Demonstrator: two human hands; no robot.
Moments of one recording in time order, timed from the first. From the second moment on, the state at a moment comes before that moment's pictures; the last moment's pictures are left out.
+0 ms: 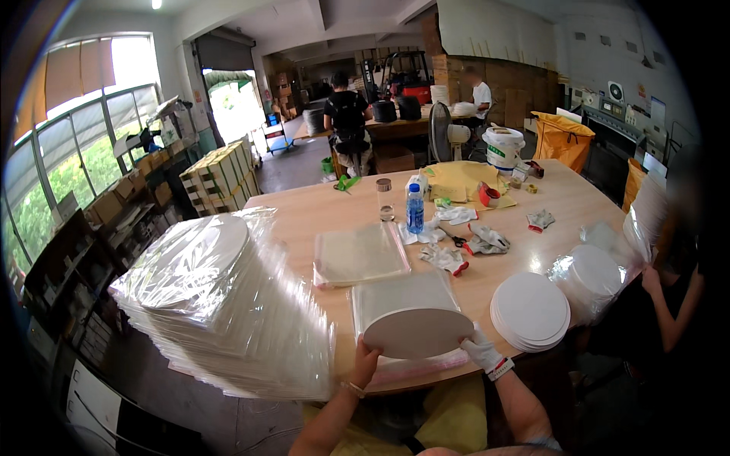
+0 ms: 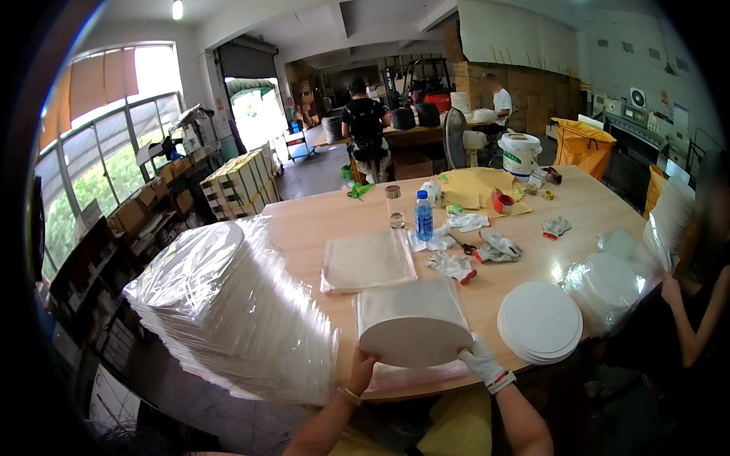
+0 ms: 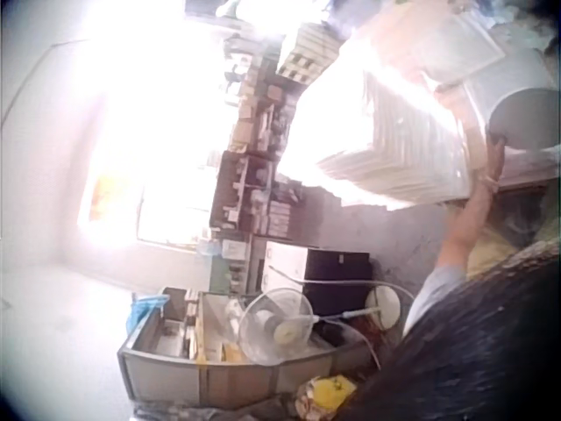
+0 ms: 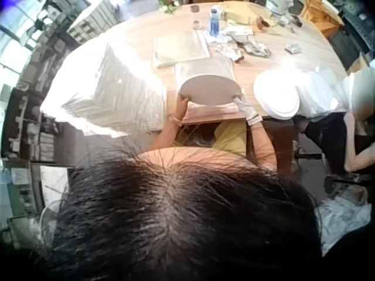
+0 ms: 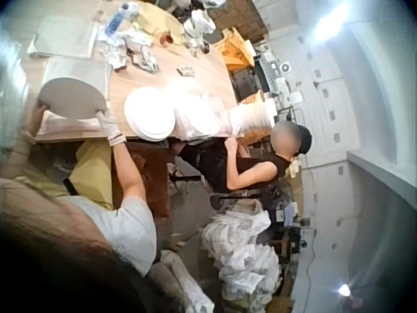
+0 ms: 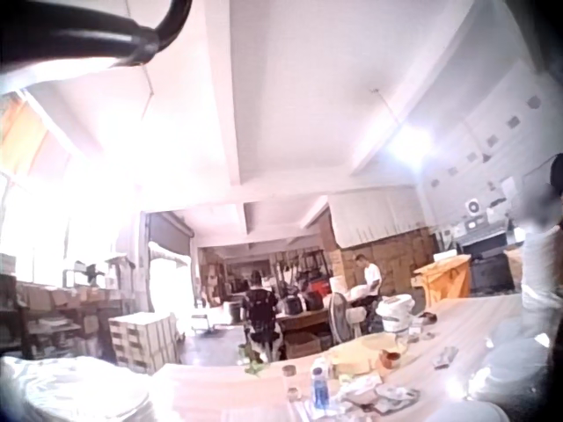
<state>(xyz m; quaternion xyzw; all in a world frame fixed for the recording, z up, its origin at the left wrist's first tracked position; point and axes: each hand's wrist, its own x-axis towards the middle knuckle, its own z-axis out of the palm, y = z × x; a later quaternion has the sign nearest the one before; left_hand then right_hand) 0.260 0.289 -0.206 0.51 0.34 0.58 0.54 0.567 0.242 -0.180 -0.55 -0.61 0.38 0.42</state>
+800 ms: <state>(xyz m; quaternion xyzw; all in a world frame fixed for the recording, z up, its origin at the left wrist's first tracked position) 0.282 0.322 -0.229 0.90 0.42 0.14 0.07 0.558 0.076 -0.170 -0.49 -0.23 0.67 0.51</state>
